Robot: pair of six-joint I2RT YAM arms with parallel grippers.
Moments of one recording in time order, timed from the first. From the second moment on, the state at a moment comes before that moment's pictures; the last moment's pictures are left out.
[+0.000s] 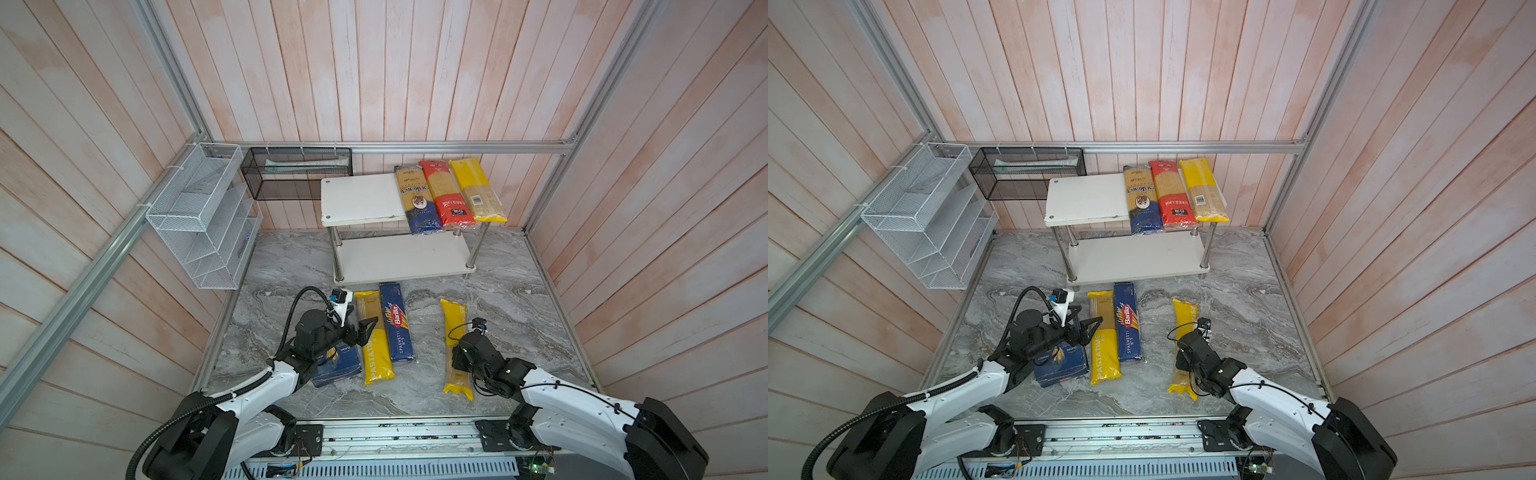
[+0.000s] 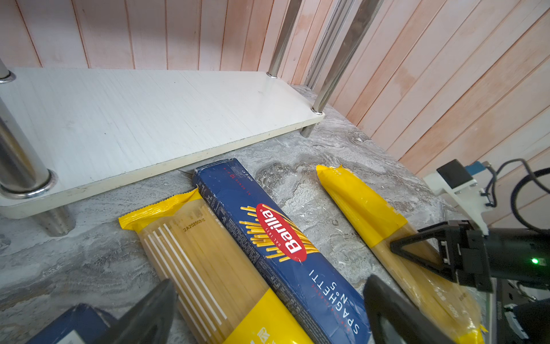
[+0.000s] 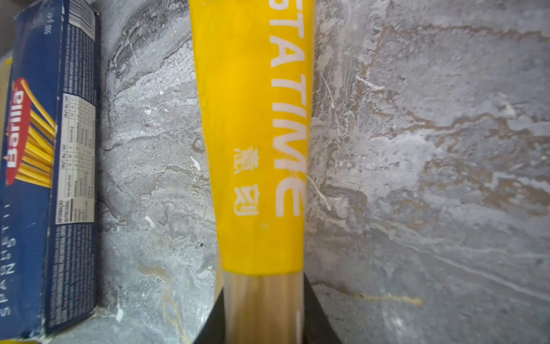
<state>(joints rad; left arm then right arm) -0.48 1.13 0.34 0.49 0.31 -0.24 0.75 0.97 0.30 -0.23 0.28 0.84</state>
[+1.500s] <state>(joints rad) -0.48 1.16 0.36 0.47 0.26 -0.24 1.27 1.13 1.10 -0.52 0.53 0.59</state>
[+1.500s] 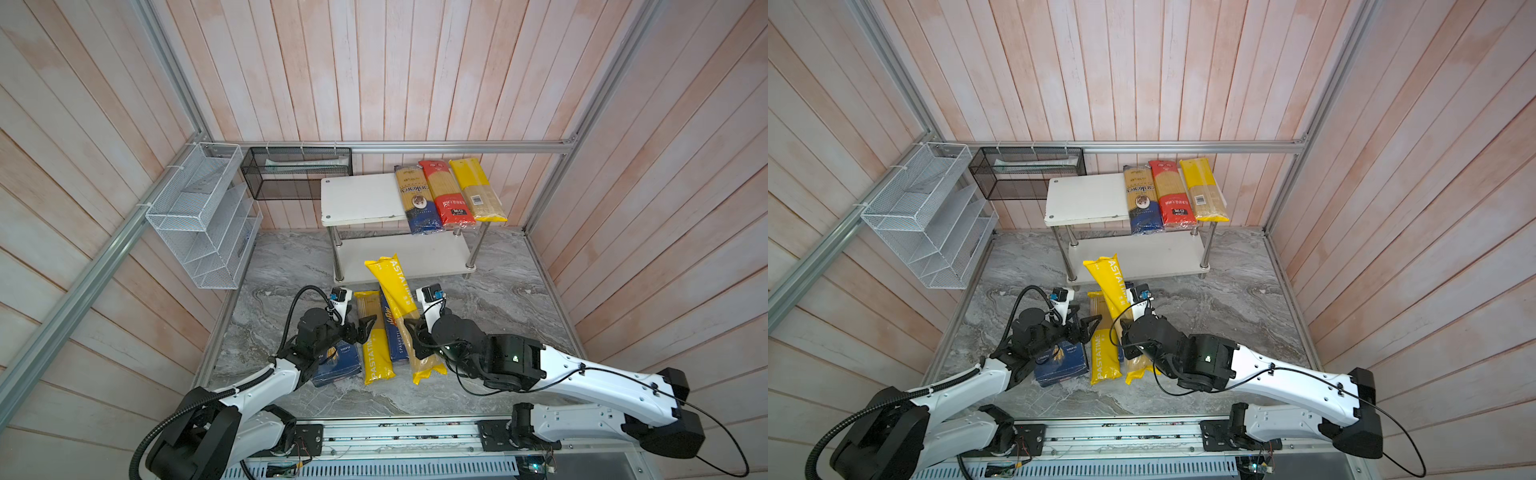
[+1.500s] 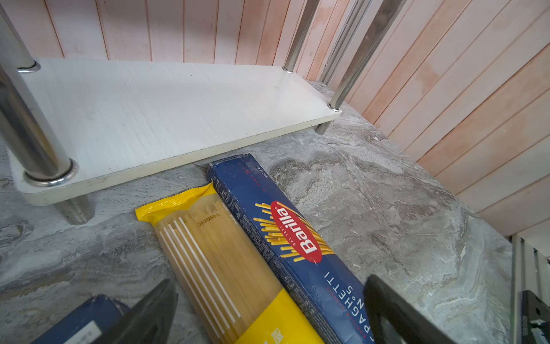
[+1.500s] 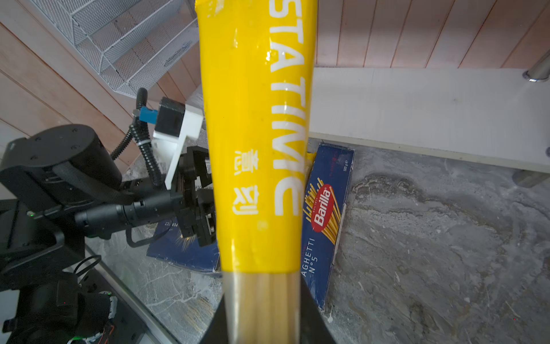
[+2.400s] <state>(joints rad) -0.48 1.06 0.36 0.42 0.13 -0.19 0.97 1.52 1.74 -0.60 0.50 0.35</state>
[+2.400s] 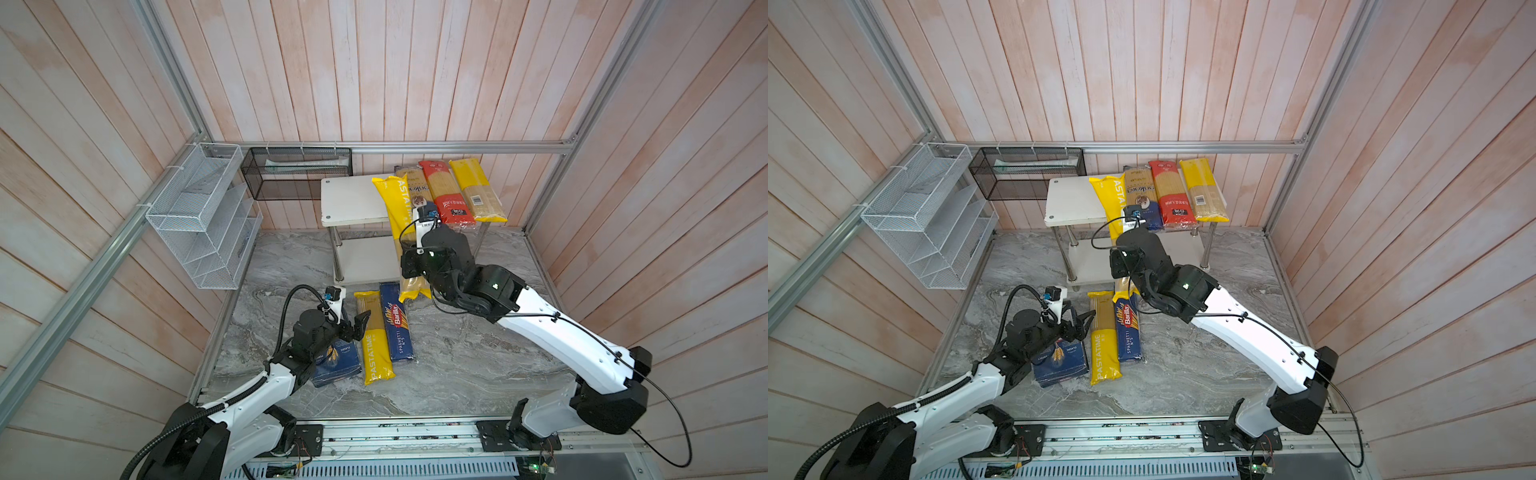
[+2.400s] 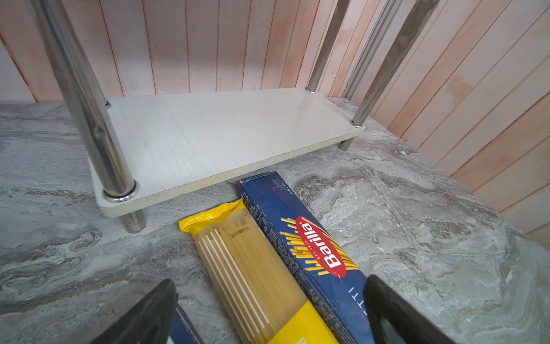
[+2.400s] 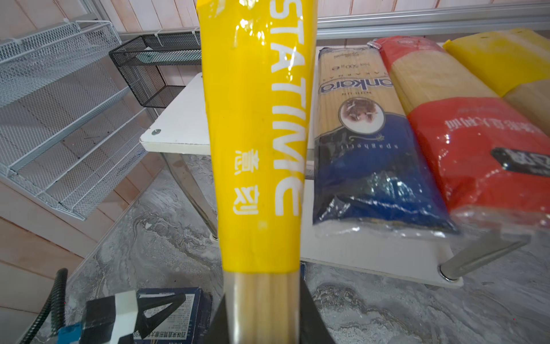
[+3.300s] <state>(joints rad) -0.48 1.02 0.35 0.39 0.08 -0.15 0.73 2.12 2.55 -0.72 0.25 0.26</state>
